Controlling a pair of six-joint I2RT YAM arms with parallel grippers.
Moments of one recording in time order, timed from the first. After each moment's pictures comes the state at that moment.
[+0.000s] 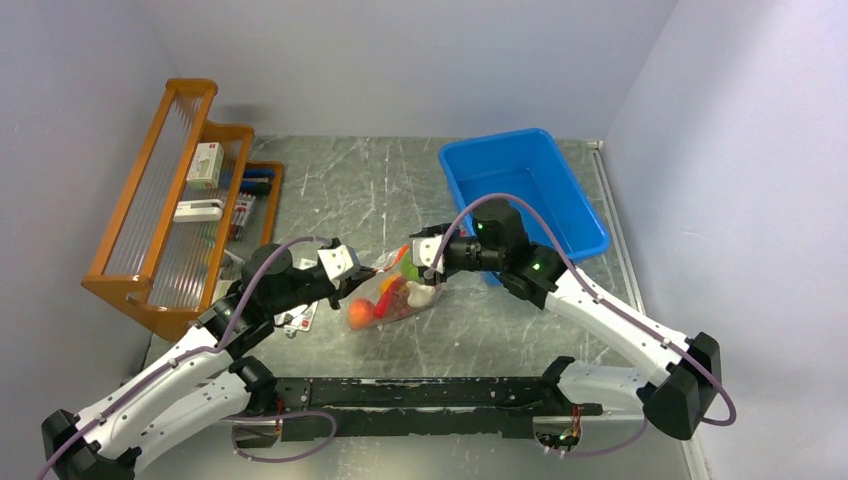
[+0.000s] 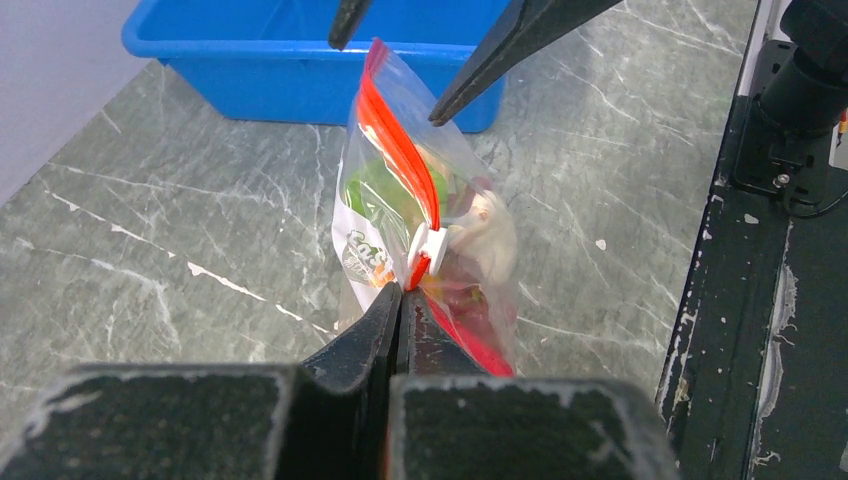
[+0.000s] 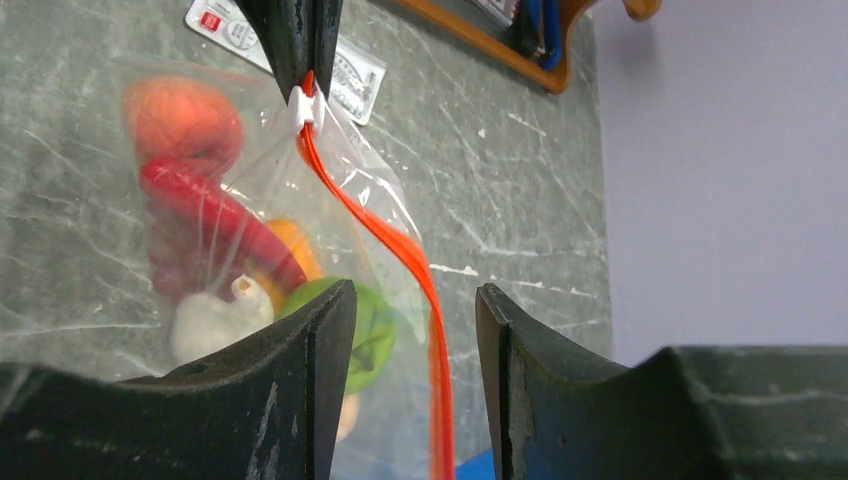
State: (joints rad) left arm -0.72 0.69 0.59 -0.10 0.35 0.21; right arm 0.78 1.12 0.96 -0.24 -0.49 -0.90
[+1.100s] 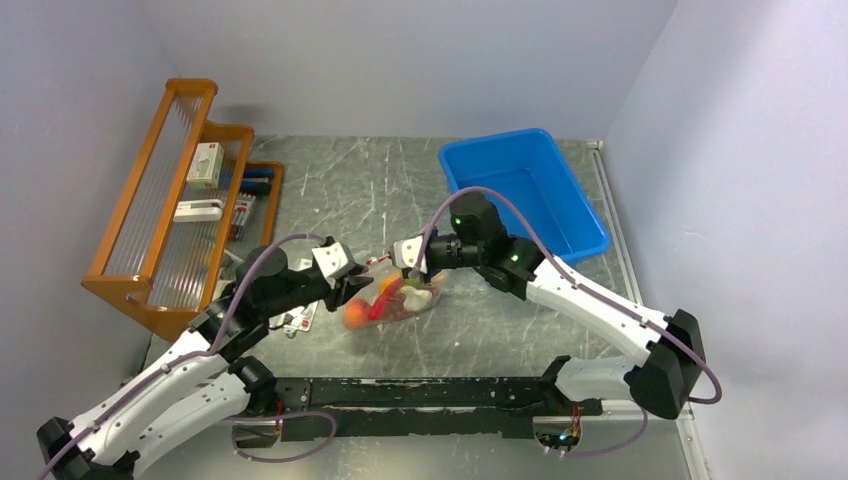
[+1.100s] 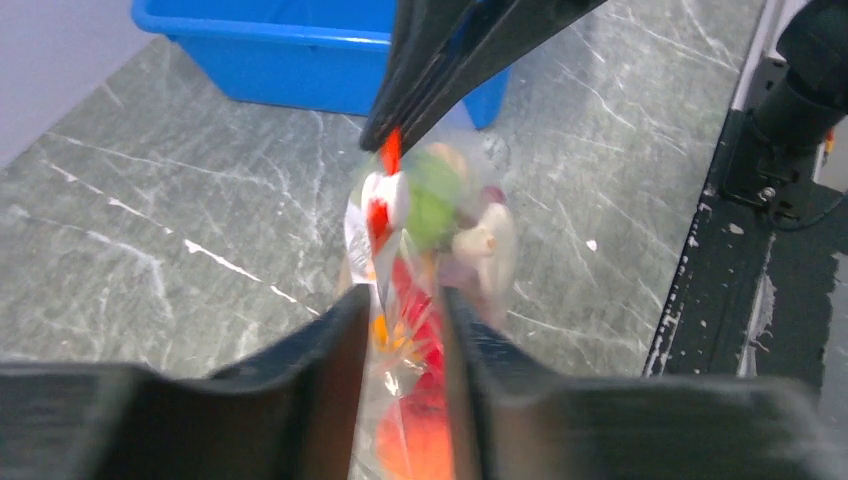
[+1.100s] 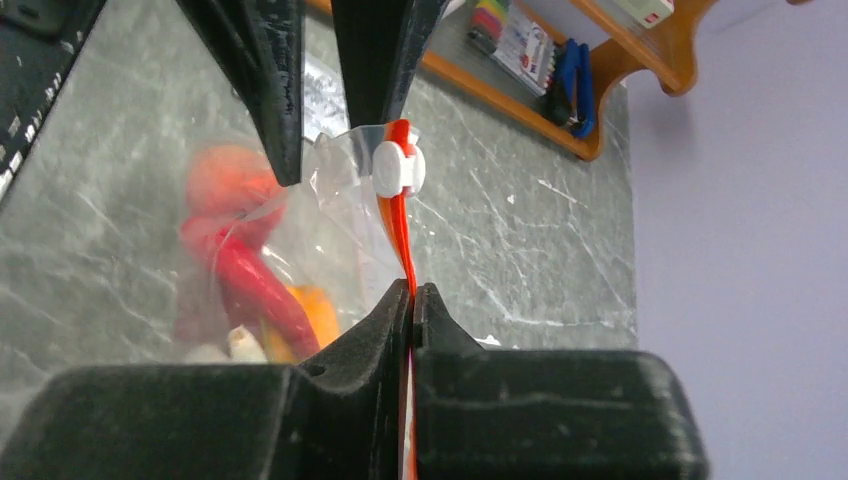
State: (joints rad) left arm -0.72 0.66 0.61 -0.16 0.33 0.16; right arm 0.84 1.26 1.04 -0.22 -0.60 -0.95
